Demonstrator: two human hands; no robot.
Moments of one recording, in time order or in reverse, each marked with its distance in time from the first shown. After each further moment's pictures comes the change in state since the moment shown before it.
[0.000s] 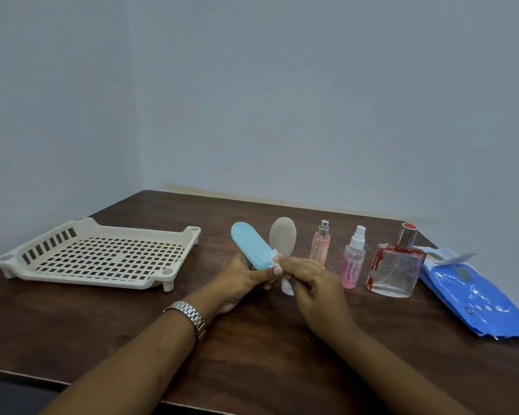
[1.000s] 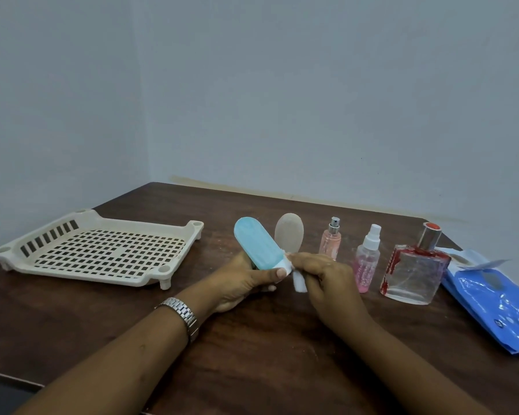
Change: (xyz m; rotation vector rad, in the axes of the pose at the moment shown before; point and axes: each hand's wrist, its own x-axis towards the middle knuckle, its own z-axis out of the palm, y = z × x) left_hand 0.006 0.002 0.000 -0.060 -0.012 -0.091; right_hand 0.013 0.024 -0.002 -0.068 -0.004 -0.066
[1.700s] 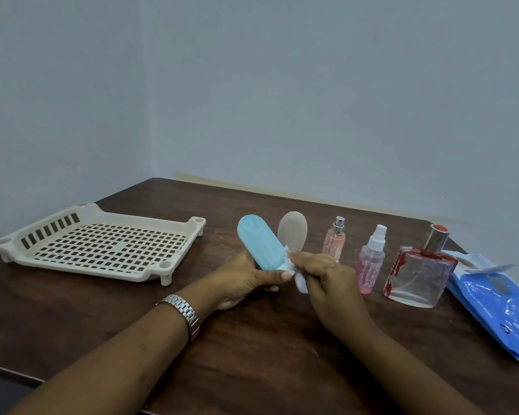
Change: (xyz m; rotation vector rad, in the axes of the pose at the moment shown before) left_hand 0.001 0.000 -0.001 0.083 -0.024 0.007; right_hand -0.001 -0.007 0.001 0.015 -0.021 0.029
